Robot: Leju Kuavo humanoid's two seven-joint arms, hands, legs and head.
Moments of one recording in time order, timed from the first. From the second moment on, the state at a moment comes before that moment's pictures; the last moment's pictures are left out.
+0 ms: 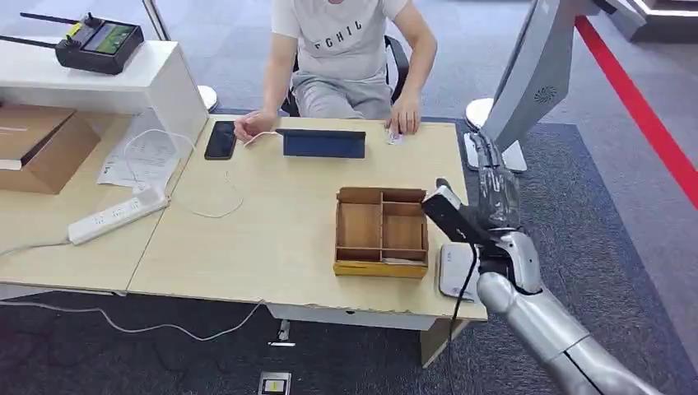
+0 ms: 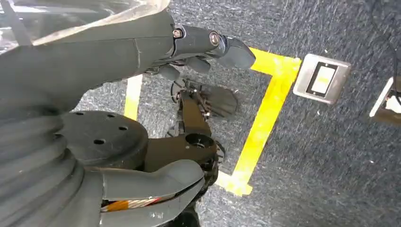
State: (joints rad) left arm -0.16 0.07 -1.08 -0.24 1.40 0.19 -0.30; right arm -0.53 -0.39 0.65 -1.08 0.51 -0.66 0.06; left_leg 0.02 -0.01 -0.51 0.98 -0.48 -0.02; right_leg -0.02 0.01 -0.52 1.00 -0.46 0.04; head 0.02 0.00
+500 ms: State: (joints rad) left arm -0.12 0.08 -1.08 -0.24 1.41 0.11 -0.30; right arm -0.28 -0.48 0.59 -1.40 0.49 -0.53 0.14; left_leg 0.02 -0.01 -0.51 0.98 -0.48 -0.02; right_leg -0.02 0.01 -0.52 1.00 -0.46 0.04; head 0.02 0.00
